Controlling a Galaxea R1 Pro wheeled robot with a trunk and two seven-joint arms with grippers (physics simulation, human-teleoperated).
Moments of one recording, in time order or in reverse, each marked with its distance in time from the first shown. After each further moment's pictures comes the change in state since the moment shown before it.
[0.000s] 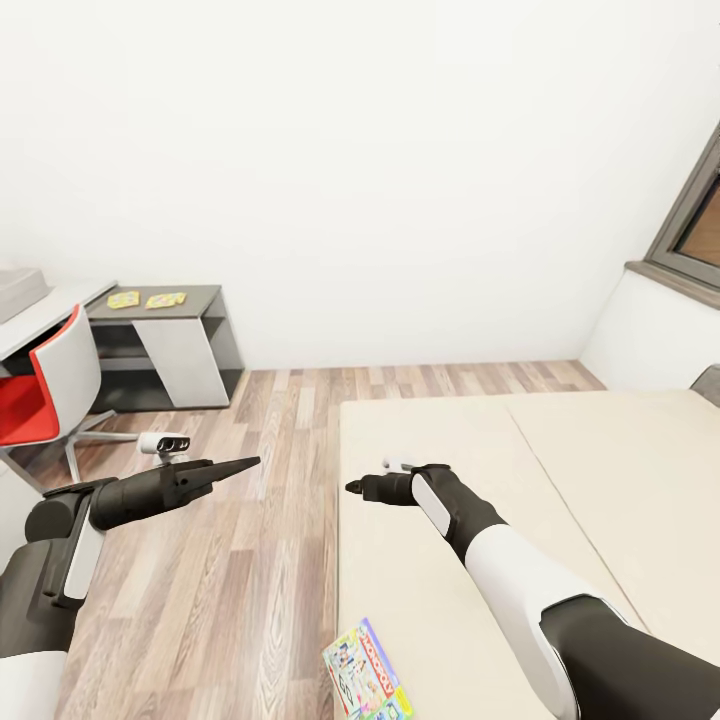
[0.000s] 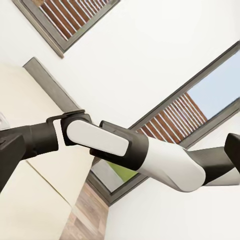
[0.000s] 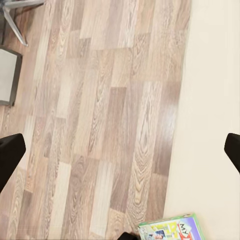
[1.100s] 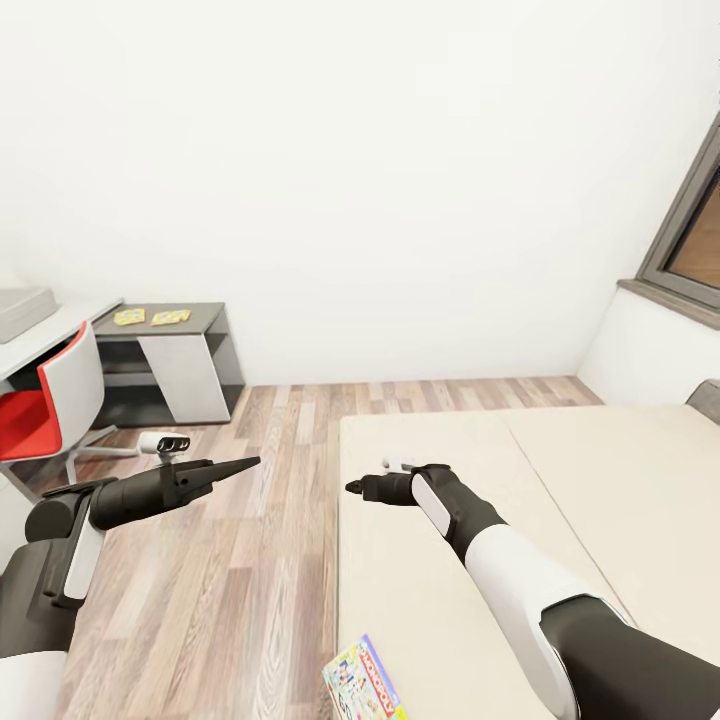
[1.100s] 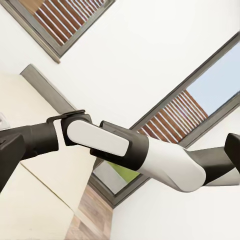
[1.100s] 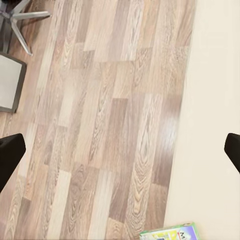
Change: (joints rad) left arm 0.000 0.000 0.000 0.000 0.000 0.000 0.002; right arm 0.000 0.000 0.000 0.000 0.000 0.000 0.000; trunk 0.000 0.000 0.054
